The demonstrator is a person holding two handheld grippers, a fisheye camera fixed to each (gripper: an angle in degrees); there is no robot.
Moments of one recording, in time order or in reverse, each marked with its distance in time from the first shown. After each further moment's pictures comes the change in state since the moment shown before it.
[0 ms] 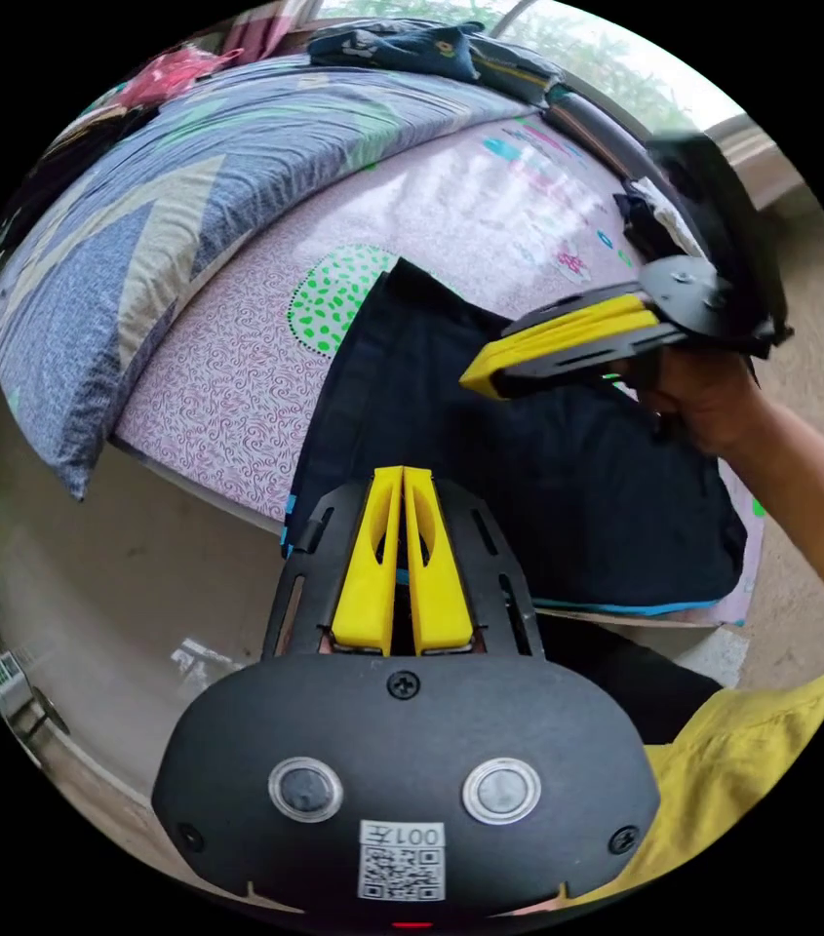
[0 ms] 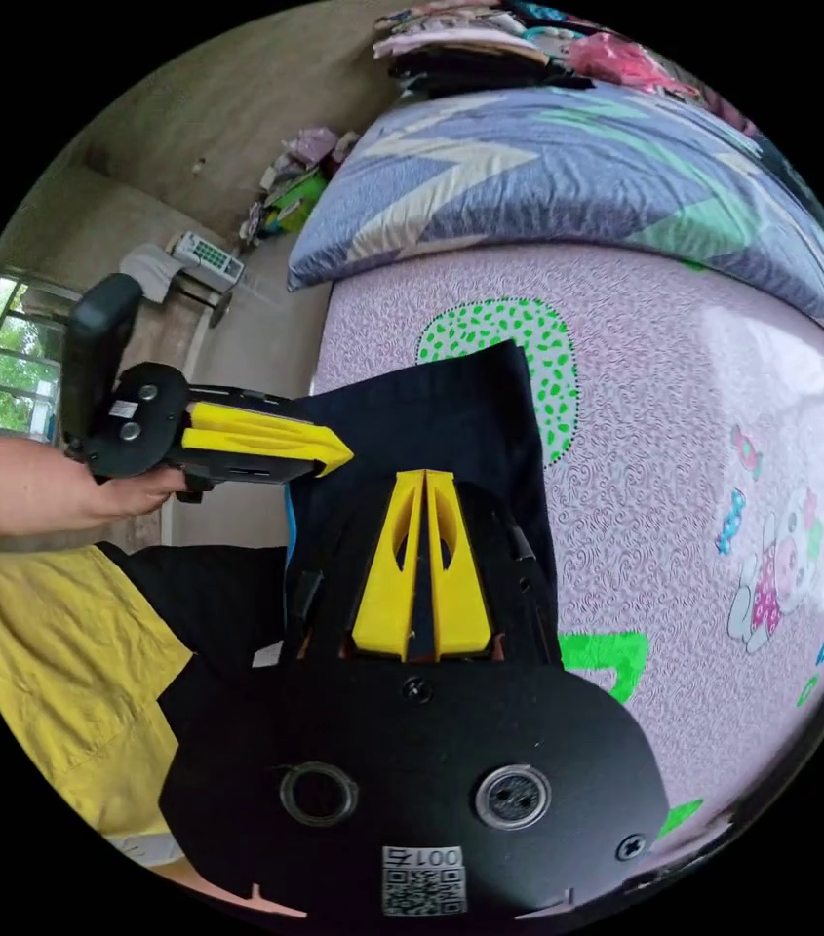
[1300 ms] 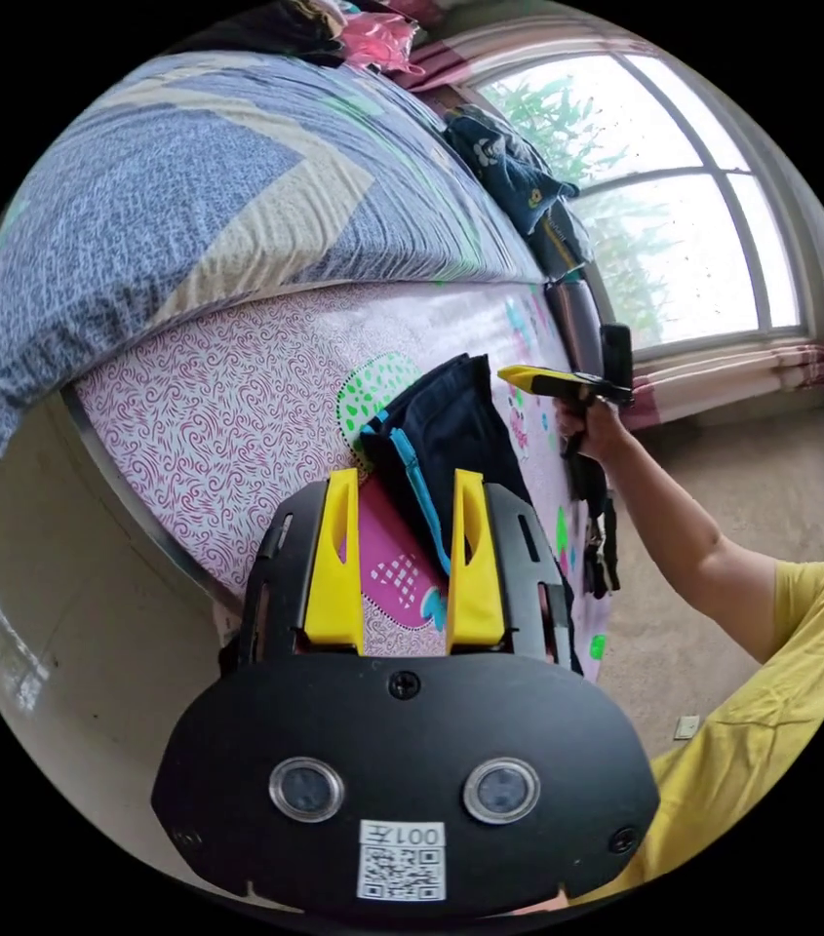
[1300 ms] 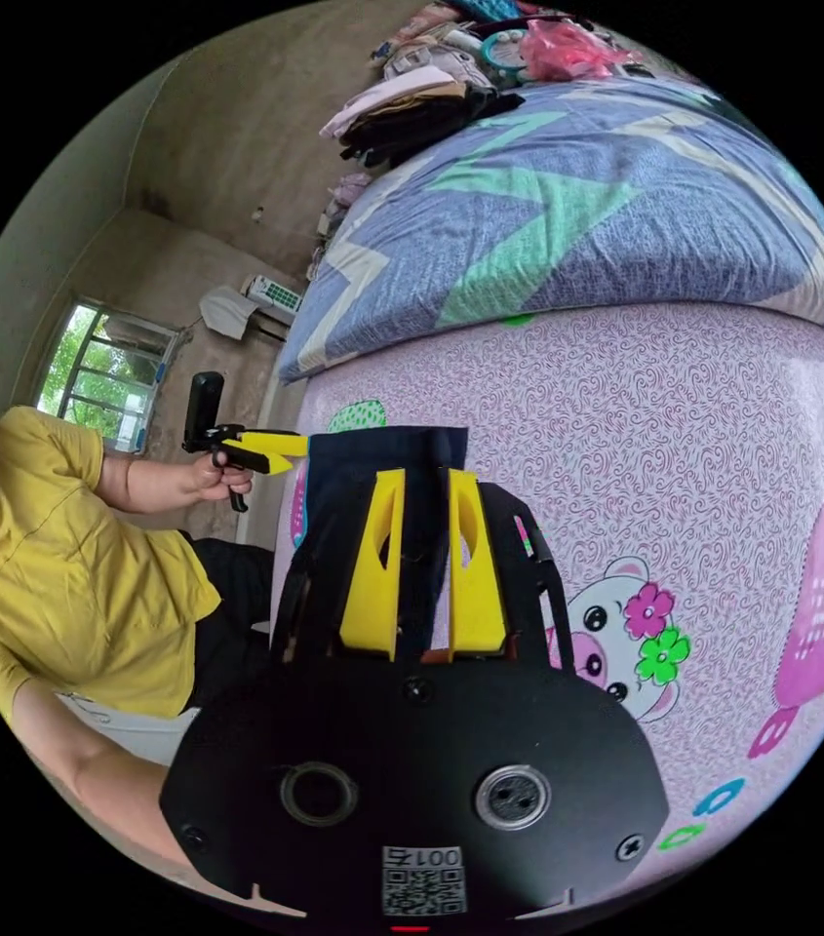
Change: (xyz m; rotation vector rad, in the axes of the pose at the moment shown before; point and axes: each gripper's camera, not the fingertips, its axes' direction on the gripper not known) left arm -0.252 -0.009 -0.011 0.288 0.458 -0.319; right arm 0.446 0.111 0.050 0.079 -0.280 -0.037
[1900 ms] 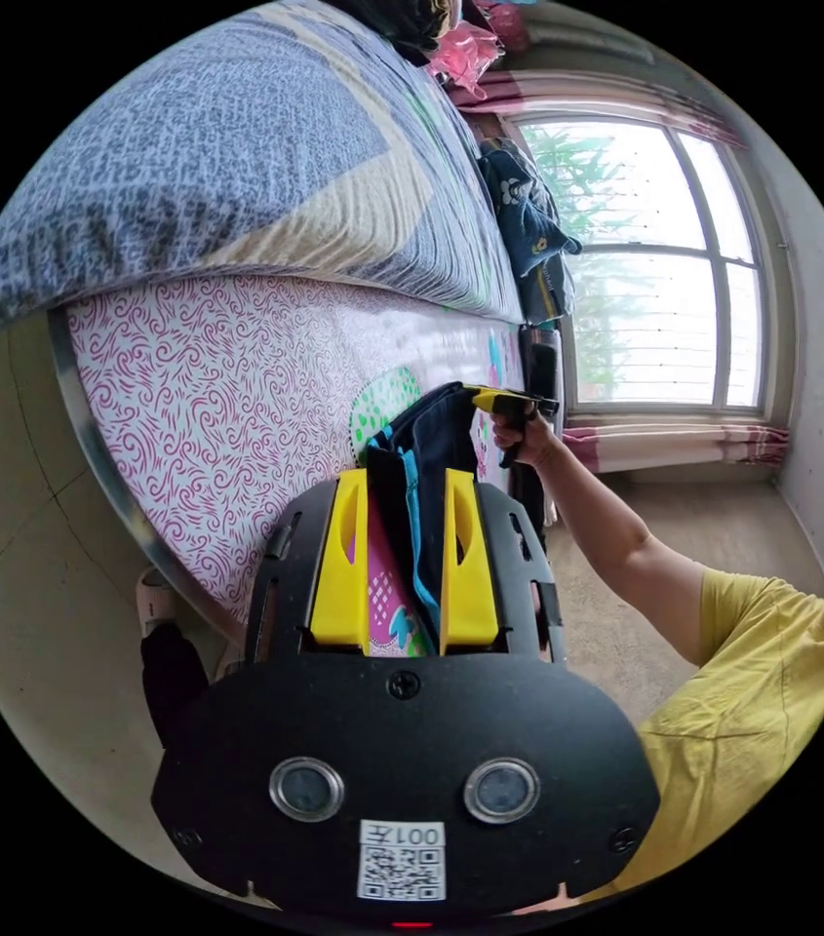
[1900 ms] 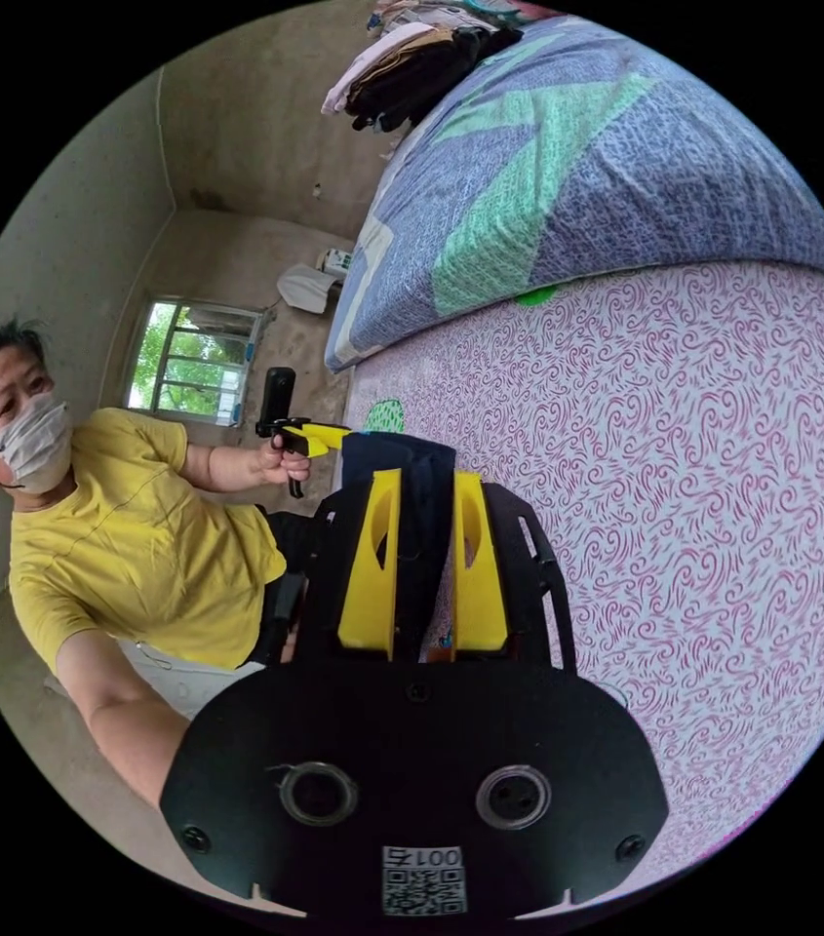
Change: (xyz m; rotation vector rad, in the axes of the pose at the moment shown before) left arm -0.078 -0.024 -0.014 0.049 0.234 -0.176; right arm 0.139 -0.003 -0.006 -0.137 -0.339 -0.019
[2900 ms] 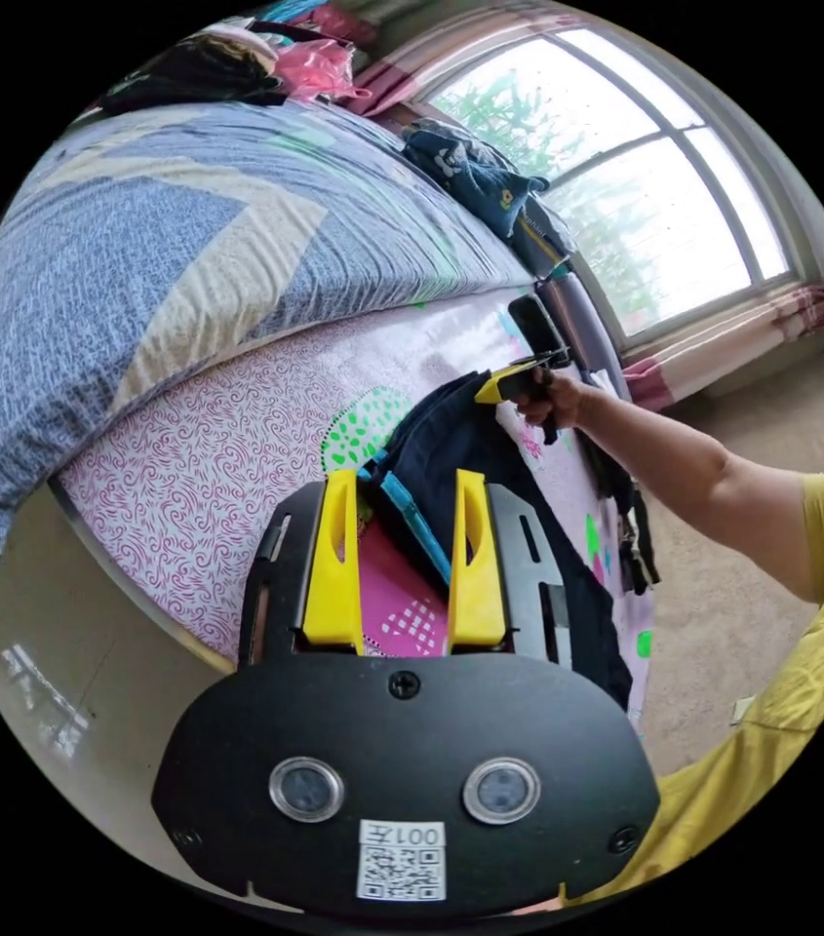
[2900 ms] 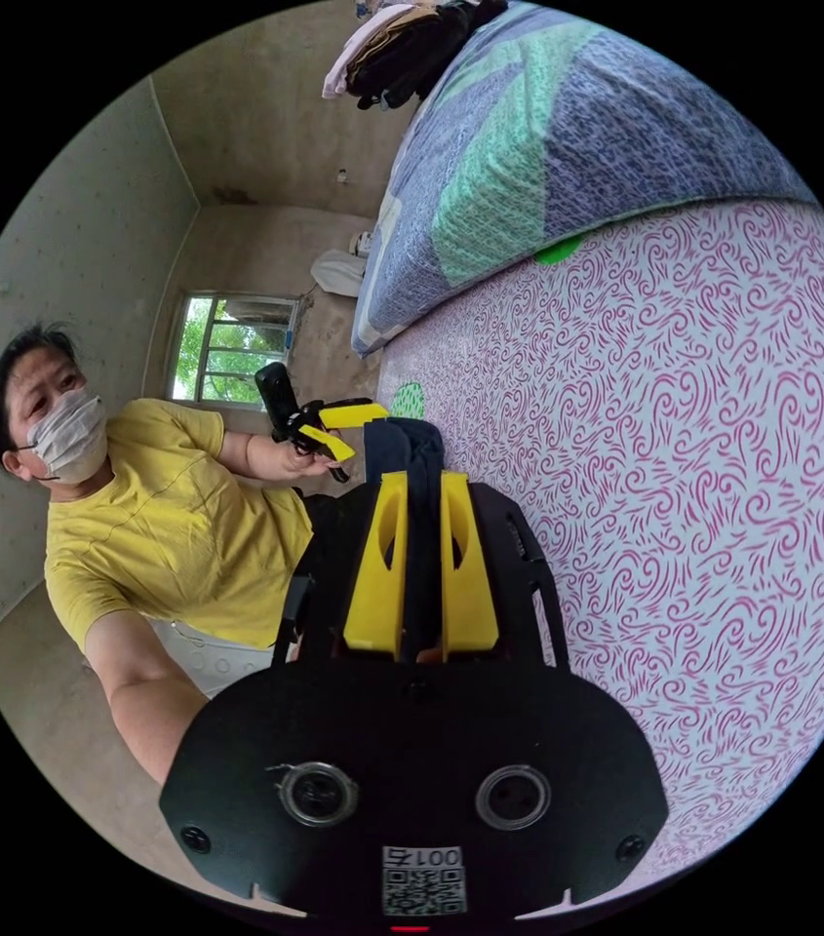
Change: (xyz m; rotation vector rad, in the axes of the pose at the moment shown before) left arm 0.064 0.022 0.048 0.017 -0.296 0.328; right arm 0.012 0.002 -0.035 -0.061 -0.159 0.000
